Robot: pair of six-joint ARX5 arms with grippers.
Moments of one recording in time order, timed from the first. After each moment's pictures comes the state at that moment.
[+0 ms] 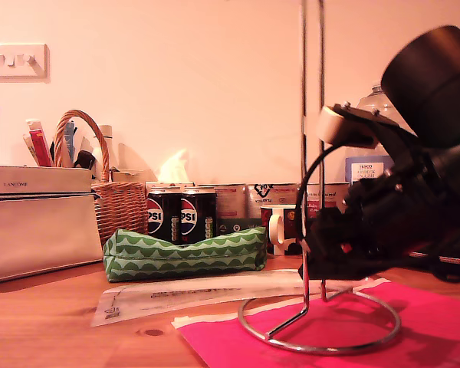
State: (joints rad) left arm -0.53 1.41 2.29 -1.38 0.42 0.56; right arm 0.60 1.56 0.39 0.60 -0.08 -0.11
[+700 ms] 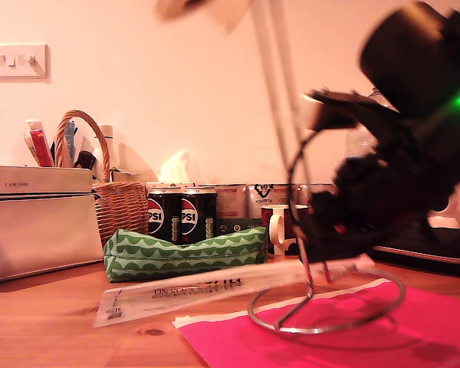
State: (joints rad) left arm -0.33 1.41 2.13 -1.36 0.64 0.67; right arm 0.64 1.49 0.49 0.35 0.01 -0.19
